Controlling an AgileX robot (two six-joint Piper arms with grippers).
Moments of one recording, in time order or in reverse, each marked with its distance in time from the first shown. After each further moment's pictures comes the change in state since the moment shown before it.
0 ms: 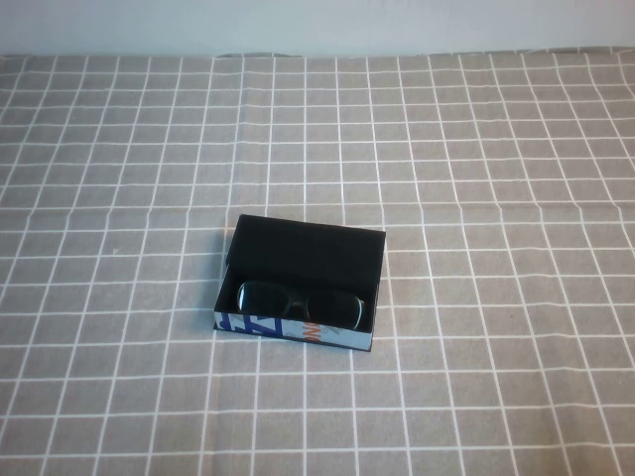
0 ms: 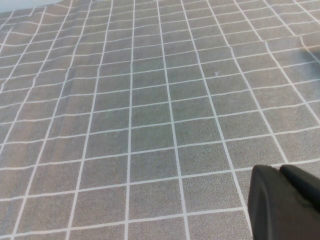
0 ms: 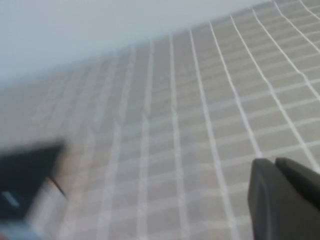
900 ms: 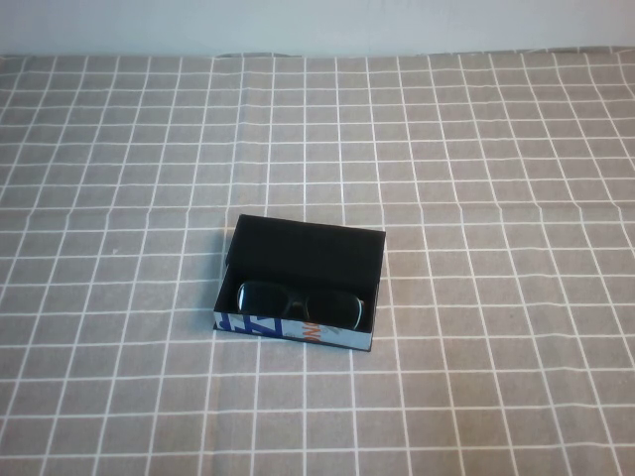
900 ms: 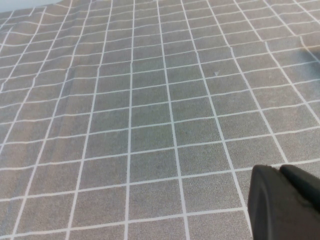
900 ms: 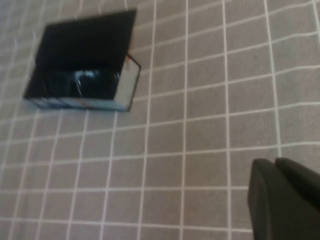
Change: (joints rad) right arm 0.000 0.543 -0.459 0.196 0.500 -0.022; left arm 0.000 0.000 0.000 0.000 0.000 0.000
